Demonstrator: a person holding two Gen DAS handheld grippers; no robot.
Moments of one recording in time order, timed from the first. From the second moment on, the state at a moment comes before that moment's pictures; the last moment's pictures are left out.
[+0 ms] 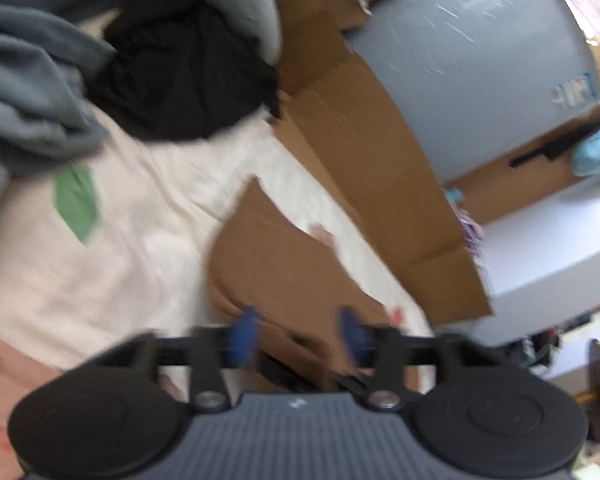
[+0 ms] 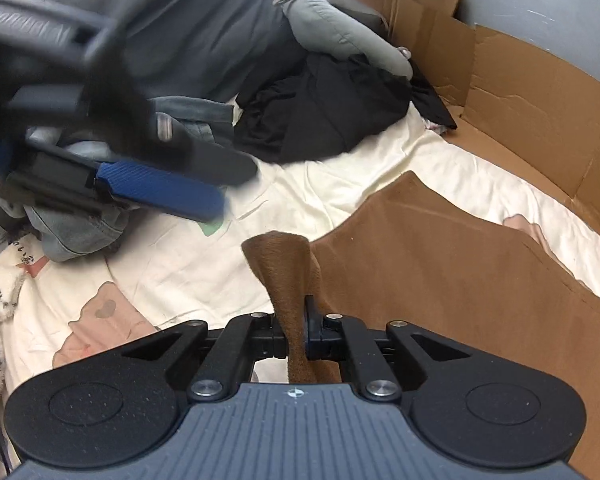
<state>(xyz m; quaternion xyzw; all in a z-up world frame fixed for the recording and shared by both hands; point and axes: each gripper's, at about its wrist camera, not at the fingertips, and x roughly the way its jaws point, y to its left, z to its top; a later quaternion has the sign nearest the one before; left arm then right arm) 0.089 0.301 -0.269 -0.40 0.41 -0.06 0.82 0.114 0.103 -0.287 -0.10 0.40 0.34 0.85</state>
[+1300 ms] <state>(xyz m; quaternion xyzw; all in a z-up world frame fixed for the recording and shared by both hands) 0.284 0.267 -0.374 -0.32 0.59 -0.10 0.73 0.115 0.027 -0.266 0.04 0.38 0.32 0.87</state>
